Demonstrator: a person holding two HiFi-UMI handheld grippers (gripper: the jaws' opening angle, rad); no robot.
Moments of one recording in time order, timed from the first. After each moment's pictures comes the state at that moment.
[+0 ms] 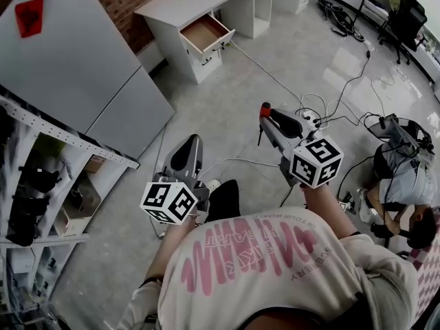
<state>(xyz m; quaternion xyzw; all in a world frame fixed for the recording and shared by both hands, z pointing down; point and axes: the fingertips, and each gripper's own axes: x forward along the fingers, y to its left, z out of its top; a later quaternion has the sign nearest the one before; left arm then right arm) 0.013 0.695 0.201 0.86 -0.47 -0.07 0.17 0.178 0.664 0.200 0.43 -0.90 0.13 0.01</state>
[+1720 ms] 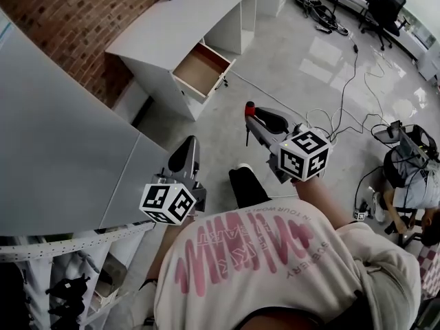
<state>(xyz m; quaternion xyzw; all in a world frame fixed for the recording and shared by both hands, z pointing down) -0.097 0.318 0.208 0.91 -0.38 -0.04 0.18 0.047 0.310 0.206 0.49 -0.86 0.16 0.02</state>
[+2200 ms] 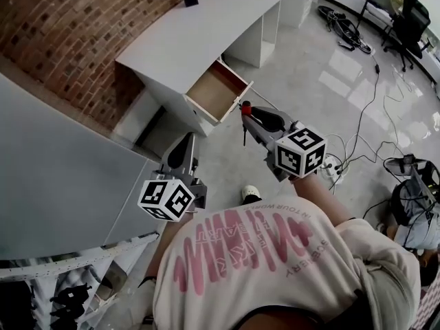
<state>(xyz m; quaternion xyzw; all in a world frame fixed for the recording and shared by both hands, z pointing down) -0.078 0.170 0.194 0.89 -0.42 -0.06 0.17 0.058 0.149 0.205 0.43 -0.89 0.16 0.01</state>
